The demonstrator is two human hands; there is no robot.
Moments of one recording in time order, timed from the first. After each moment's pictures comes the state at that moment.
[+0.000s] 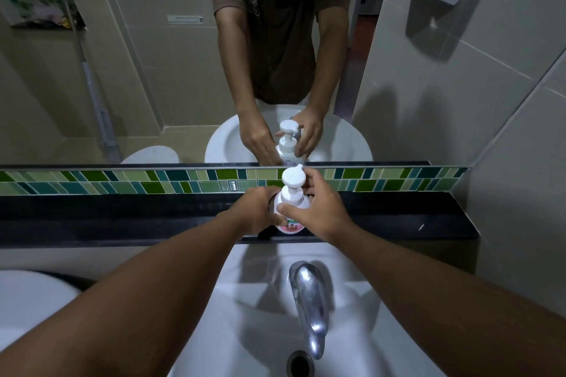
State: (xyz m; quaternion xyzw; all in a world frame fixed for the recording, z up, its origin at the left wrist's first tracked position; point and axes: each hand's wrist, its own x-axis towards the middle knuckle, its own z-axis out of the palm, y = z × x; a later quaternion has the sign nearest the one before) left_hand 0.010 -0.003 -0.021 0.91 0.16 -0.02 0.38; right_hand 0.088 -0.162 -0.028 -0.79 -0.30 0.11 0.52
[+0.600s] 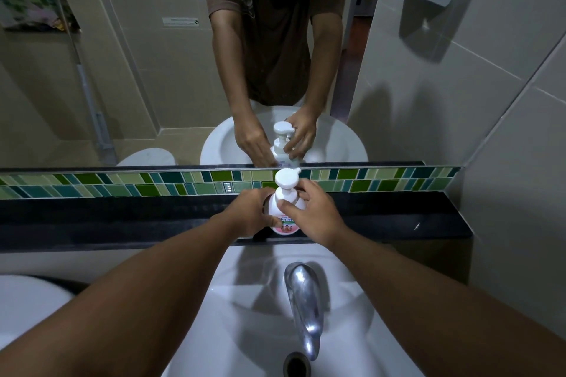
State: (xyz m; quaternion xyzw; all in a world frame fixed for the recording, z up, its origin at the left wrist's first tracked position) left_hand 0.011 -0.002 -0.026 0.92 0.16 -0.01 0.36; right_hand 0.083 -0.159 -0.028 -0.79 -0.27 0.14 0.53
